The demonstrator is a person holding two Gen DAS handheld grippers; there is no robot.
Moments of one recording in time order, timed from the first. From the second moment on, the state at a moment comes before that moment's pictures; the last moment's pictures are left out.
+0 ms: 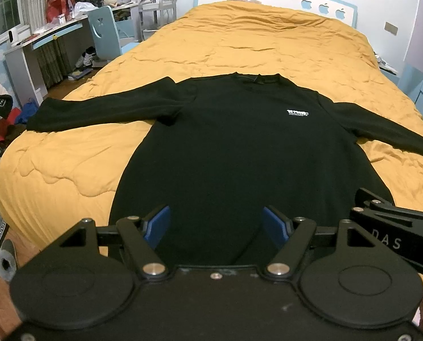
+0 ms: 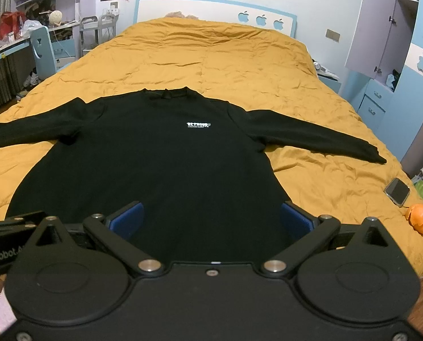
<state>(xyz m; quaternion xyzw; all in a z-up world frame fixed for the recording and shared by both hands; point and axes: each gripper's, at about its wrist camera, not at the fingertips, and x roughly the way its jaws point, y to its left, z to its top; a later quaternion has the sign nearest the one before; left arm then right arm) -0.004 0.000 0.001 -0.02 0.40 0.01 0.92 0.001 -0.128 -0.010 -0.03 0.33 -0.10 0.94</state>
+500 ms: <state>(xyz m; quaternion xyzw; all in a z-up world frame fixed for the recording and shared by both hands) 0.004 0.005 -0.002 -0.02 0.41 0.01 0.91 0.003 -0.127 -0.011 -0.03 0.34 -0.10 0.94</state>
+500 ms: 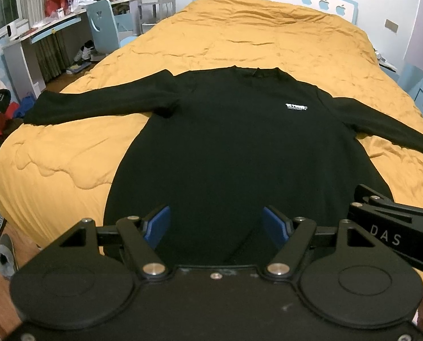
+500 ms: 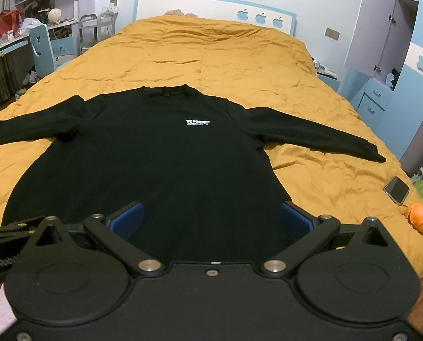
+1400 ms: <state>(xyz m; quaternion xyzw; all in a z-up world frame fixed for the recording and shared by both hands) 0.010 0.008 -0.003 -0.02 0.41 0.01 0.91 0.004 -0.130 -0.010 -0.02 0.34 -0.10 0.93</state>
